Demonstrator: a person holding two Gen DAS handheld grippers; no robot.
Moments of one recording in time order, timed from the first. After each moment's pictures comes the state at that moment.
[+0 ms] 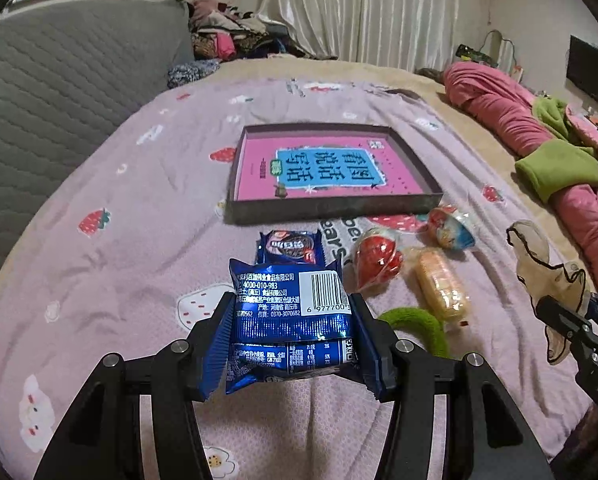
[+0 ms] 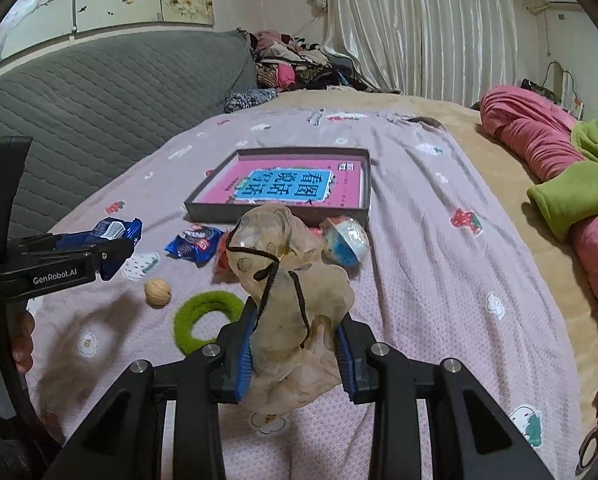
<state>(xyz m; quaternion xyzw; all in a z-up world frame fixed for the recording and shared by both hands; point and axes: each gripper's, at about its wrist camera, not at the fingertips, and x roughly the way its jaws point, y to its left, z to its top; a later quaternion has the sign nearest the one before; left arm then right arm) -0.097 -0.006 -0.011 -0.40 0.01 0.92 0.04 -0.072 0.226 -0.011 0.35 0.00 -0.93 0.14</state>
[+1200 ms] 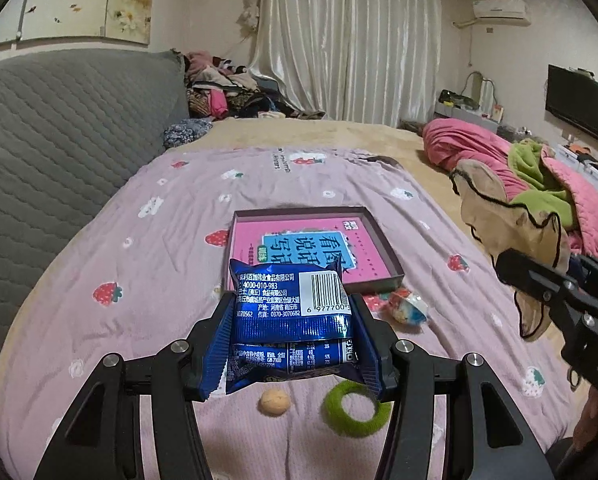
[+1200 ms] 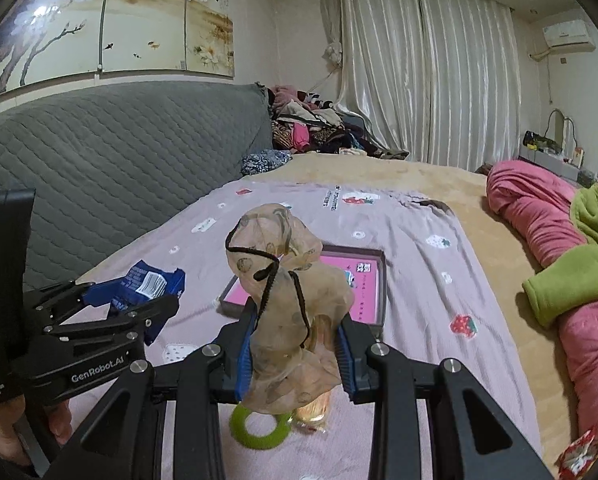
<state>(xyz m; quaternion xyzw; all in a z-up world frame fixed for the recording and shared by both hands) -0.082 0.002 0.087 -0.31 0.00 0.95 0.06 -0.082 0.187 0.107 0.26 0.02 -0.95 0.15</state>
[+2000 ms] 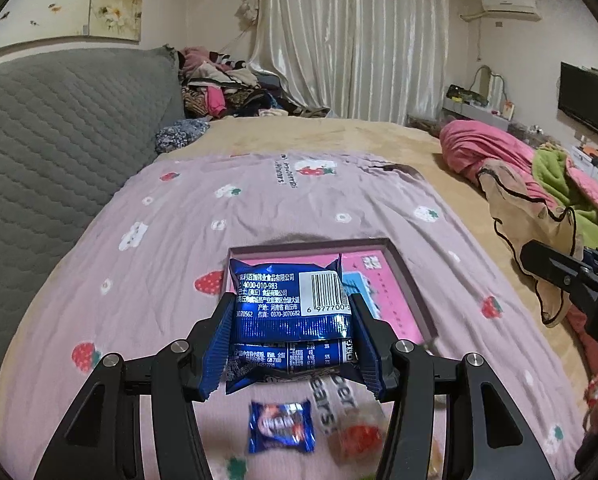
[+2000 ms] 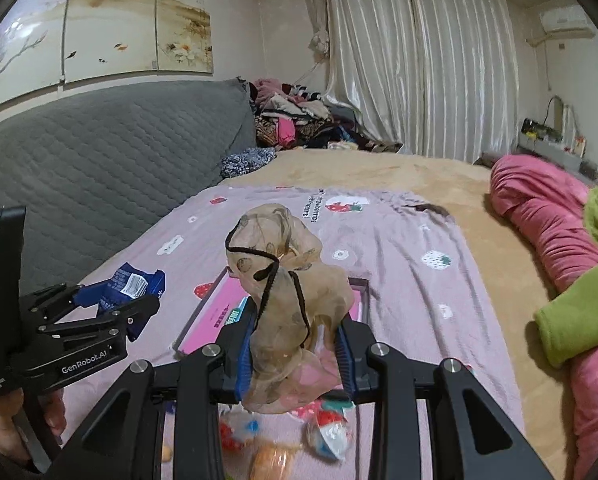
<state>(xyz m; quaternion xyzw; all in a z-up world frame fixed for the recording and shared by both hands) -0.239 0.009 0.089 -0.32 0.01 0.95 0.05 -0.223 0.215 0.112 0.28 0.00 -0.95 0.14</state>
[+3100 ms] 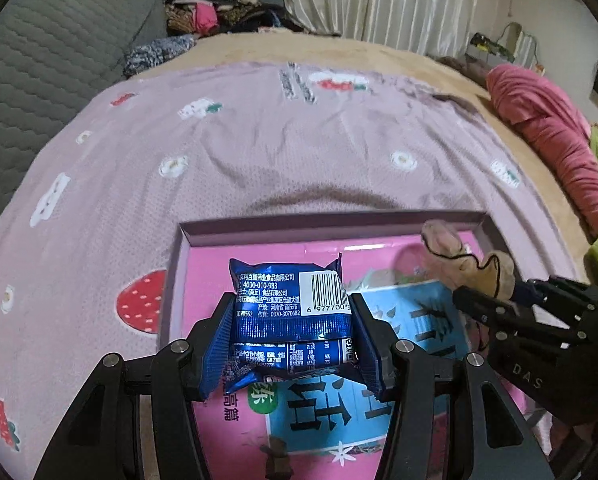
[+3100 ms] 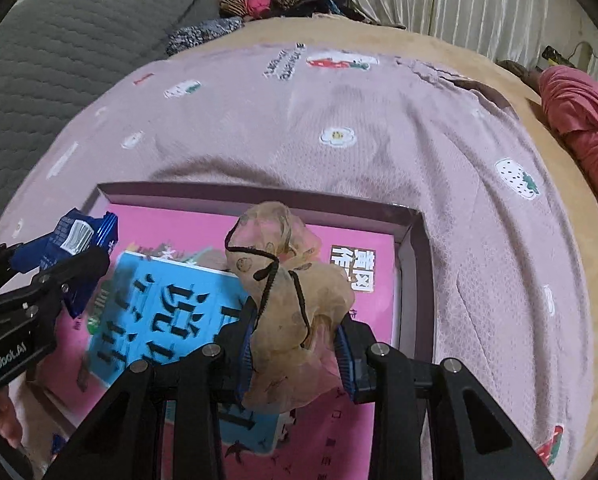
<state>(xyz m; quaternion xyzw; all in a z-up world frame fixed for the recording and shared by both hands) -0.463 0.015 -0.064 -0.45 0.00 0.89 0.05 -0.460 0.173 -0.084 0.49 0.04 -0.87 0.10</state>
